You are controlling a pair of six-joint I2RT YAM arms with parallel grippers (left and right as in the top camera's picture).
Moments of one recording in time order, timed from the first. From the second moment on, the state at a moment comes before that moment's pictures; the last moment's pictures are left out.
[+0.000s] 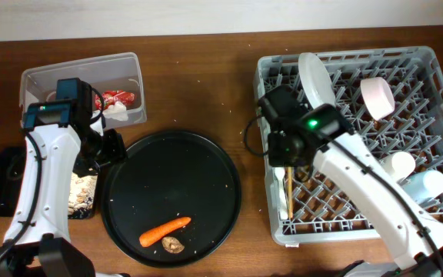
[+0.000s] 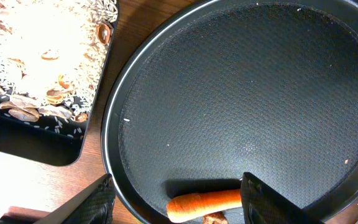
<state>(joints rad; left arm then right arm) 0.10 1.61 1.40 -1.32 0.04 -0.23 0.49 1.55 1.43 -1.26 0.19 0.49</state>
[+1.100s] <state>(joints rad) -0.07 1.60 1.26 -1.37 0.23 -0.57 0.08 1.34 1.29 -1.31 0.14 0.43</state>
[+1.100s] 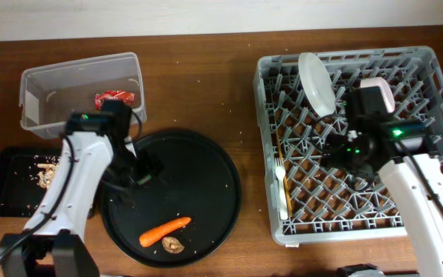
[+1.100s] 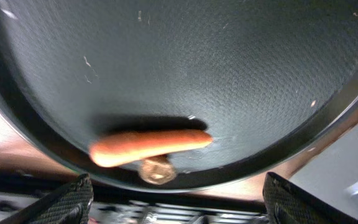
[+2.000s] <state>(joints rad) -0.18 1.59 0.76 -0.90 0.23 -1.05 0.03 1.38 1.29 -1.31 0.15 0.38</state>
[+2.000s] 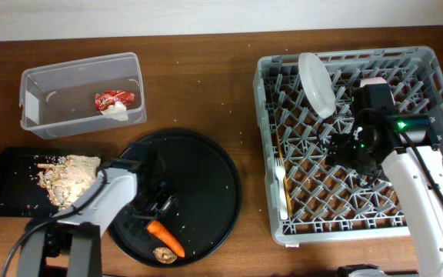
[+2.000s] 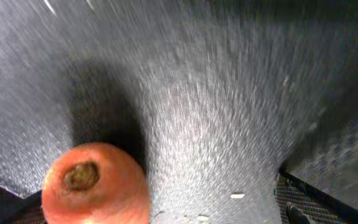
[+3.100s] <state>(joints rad) 0.31 1.57 1.17 -1.03 -0.03 -0.73 0.03 1.38 1.29 -1.31 0.16 0.38</state>
